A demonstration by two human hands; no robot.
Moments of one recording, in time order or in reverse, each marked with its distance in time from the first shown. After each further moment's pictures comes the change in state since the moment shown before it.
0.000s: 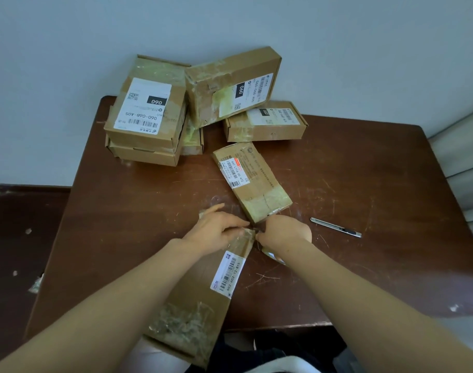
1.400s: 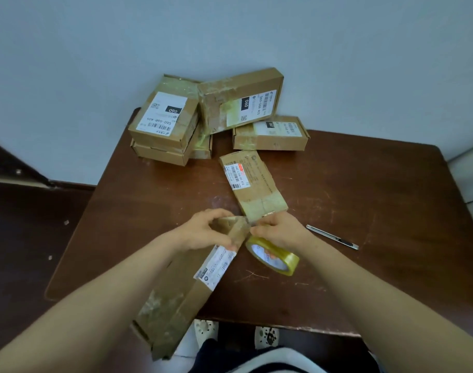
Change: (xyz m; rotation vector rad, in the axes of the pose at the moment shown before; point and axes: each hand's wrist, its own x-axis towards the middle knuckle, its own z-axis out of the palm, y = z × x) left_hand -0.029 0.045 -0.019 -0.366 -0.107 -0.516; right_hand -0.012 0.043 -0.008 0.683 -0.104 -0.305
